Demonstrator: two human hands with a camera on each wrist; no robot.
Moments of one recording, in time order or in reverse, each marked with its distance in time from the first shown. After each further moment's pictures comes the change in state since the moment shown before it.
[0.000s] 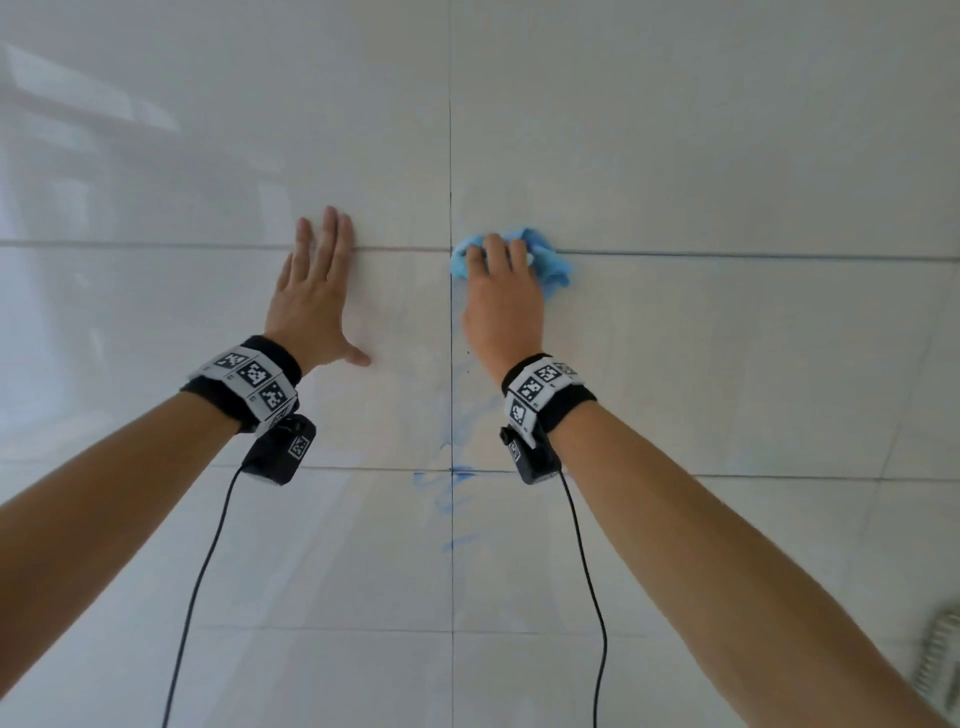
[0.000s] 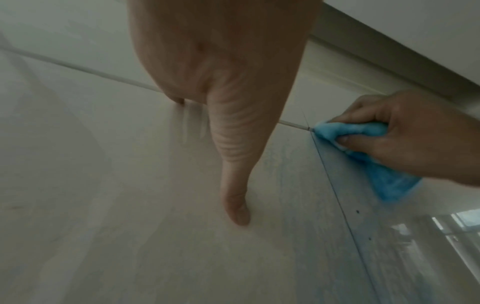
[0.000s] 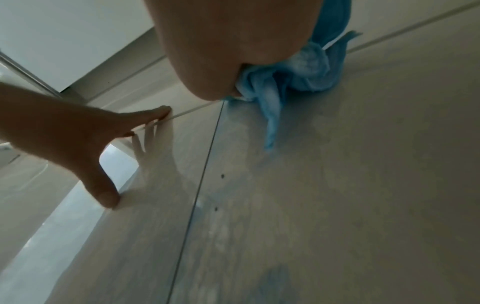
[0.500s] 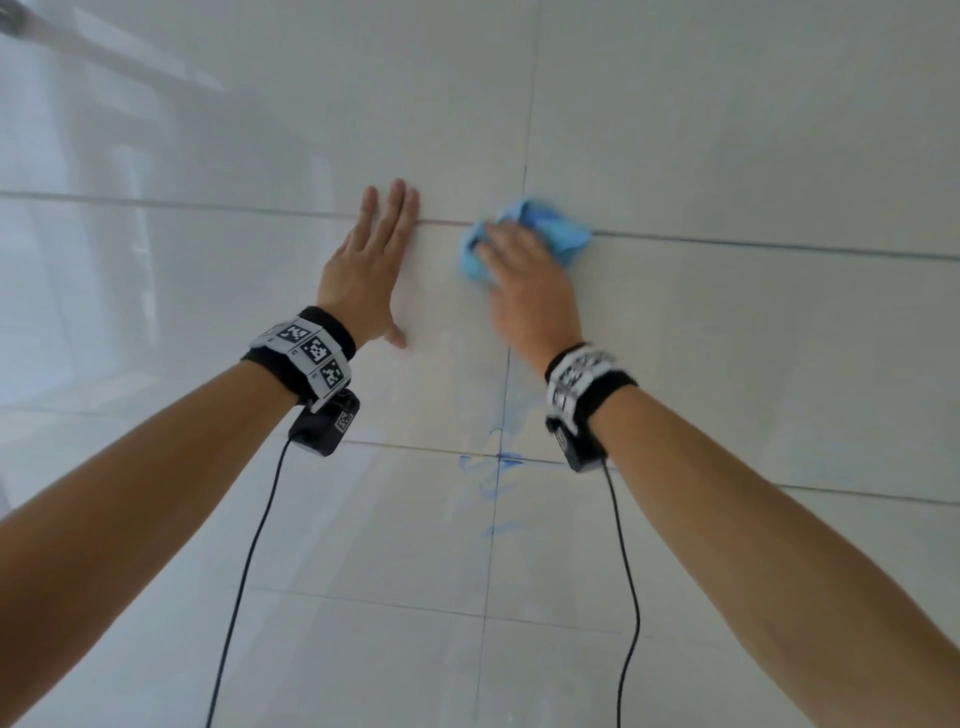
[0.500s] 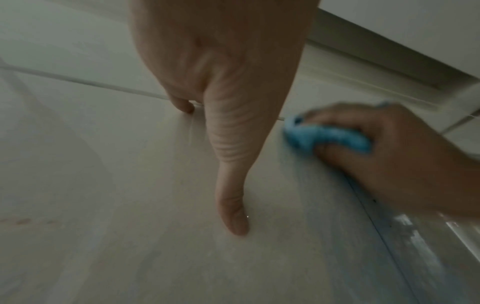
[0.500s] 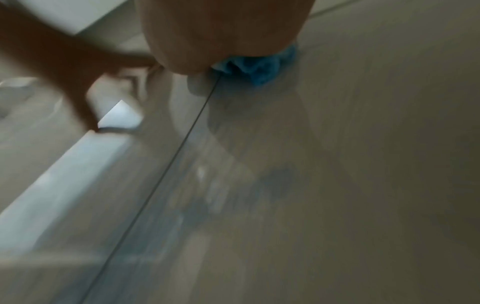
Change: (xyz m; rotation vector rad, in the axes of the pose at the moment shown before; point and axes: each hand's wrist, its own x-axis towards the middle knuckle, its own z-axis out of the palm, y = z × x) left_hand -0.003 -0.015 0.000 0.109 0.038 0.062; right_hand 0.004 -0.015 0.046 0.219 0.127 -0.325
